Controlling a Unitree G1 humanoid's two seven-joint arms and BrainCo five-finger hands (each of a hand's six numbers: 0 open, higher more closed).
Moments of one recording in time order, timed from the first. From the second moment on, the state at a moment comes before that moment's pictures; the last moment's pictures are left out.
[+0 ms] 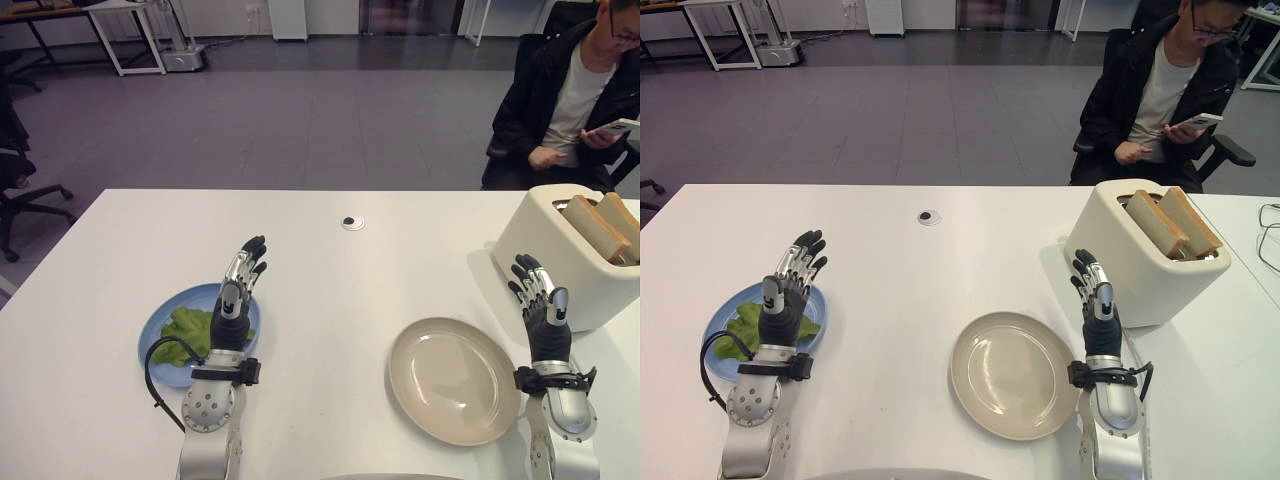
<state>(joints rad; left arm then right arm) 0.28 0.08 0.02 -0.37 -0.08 -0.22 -0.12 0.28 -0.13 -0.20 -0.28 0.14 -0.18 0.11</state>
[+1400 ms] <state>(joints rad) 0.24 0.10 0.01 -0.31 -0.11 -0.20 -0.20 -0.18 -0.99 -0.36 0.70 -0.32 -0.44 0.01</state>
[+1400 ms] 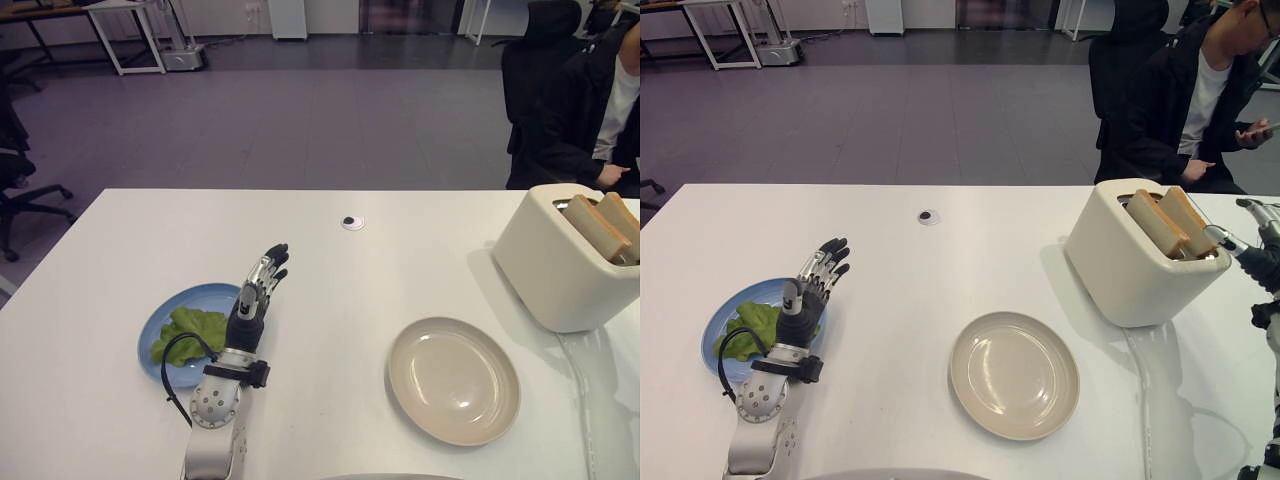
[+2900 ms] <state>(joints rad) 0.28 0.10 0.01 -0.36 -0.14 -0.21 -0.20 -0.34 -0.92 -0.55 -0.13 0.50 0.19 0.20</state>
